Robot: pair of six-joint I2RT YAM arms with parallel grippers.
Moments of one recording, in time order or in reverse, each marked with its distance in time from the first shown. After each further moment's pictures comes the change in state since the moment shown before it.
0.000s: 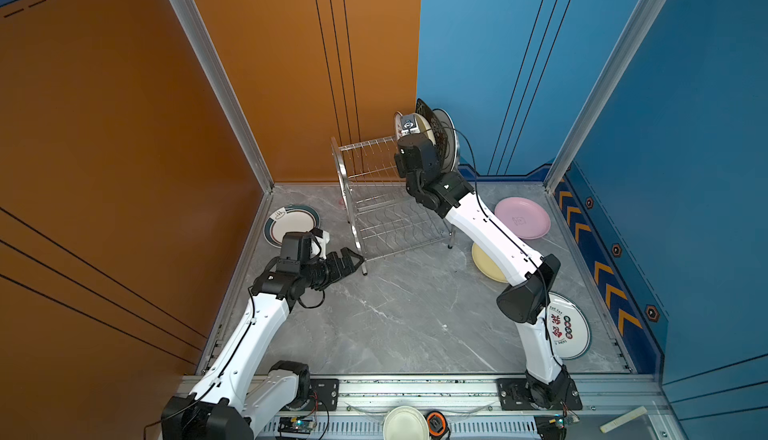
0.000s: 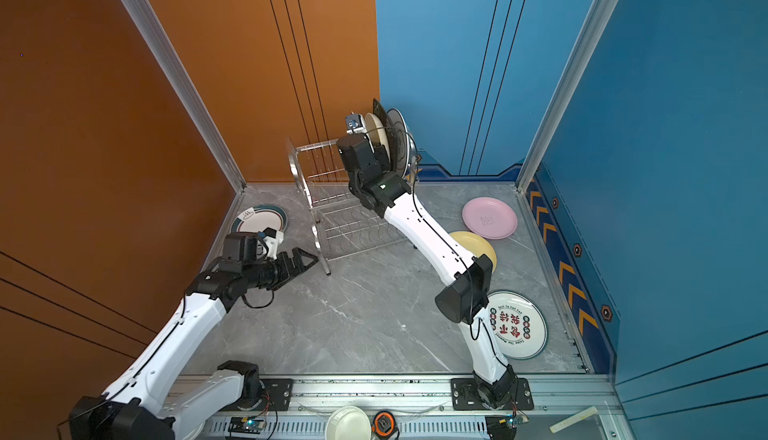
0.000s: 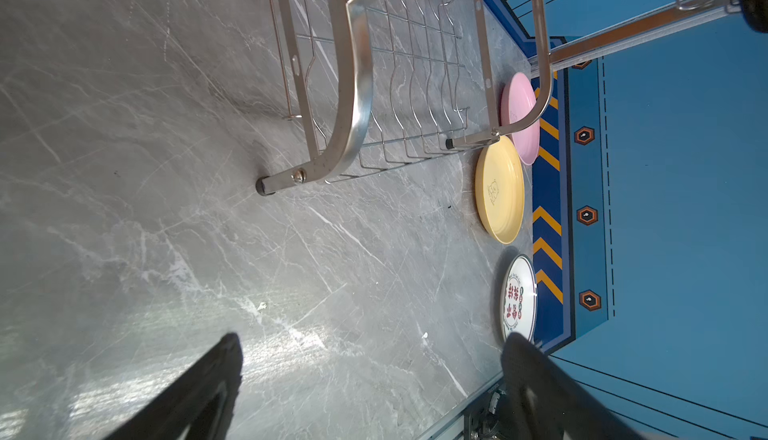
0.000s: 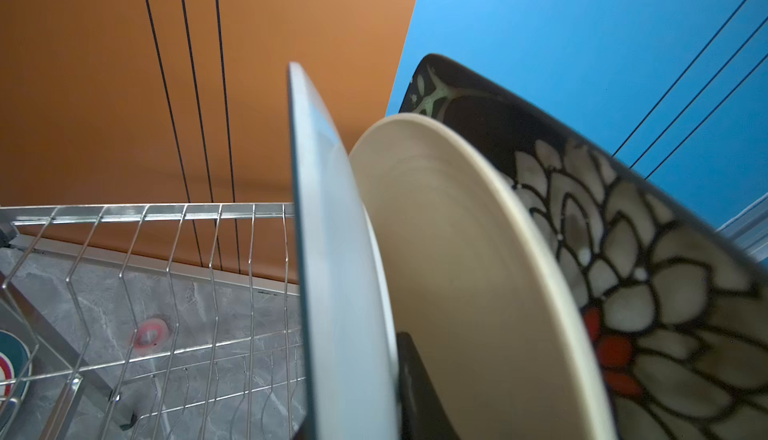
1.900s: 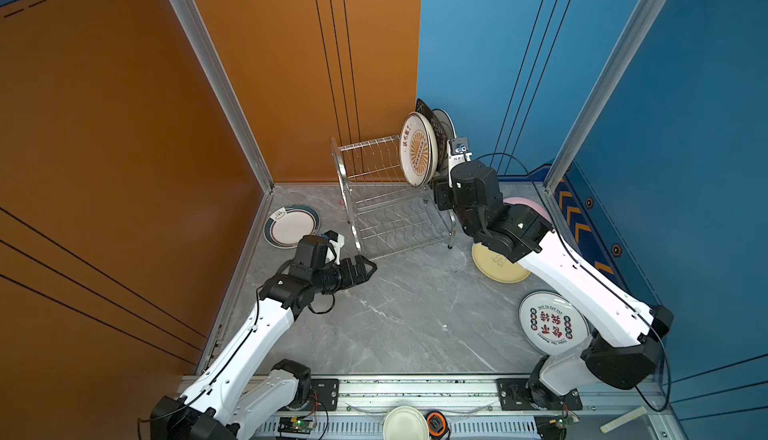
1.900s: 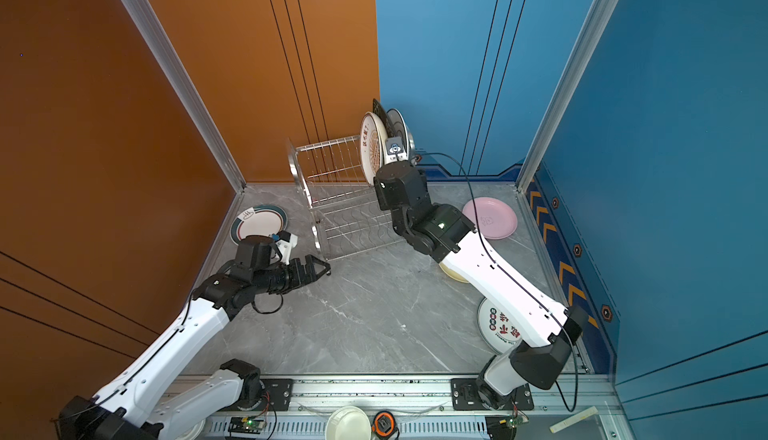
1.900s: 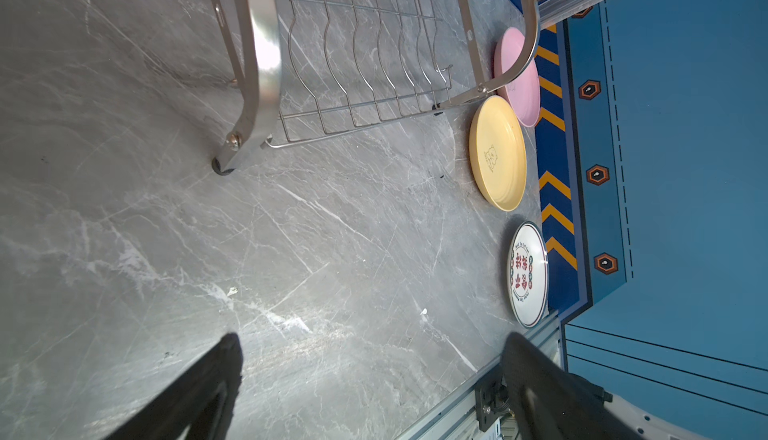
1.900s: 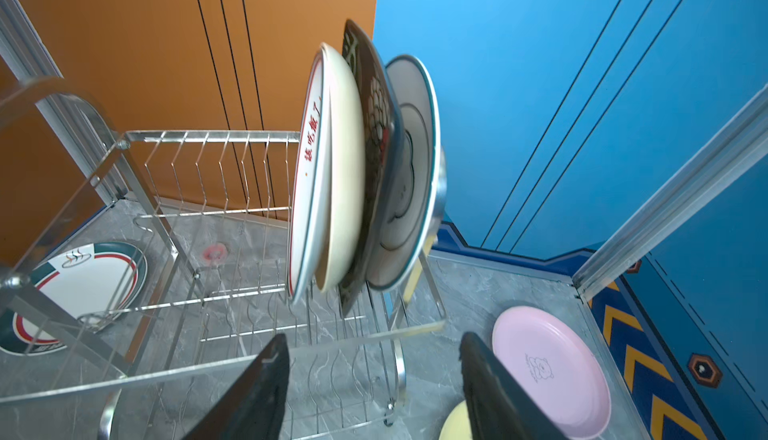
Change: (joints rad) left arm -0.199 -0.029 -0.001 0.000 -0.106 -0.030; right arm 0.058 -0.658 -0.689 -0.075 -0.061 0.181
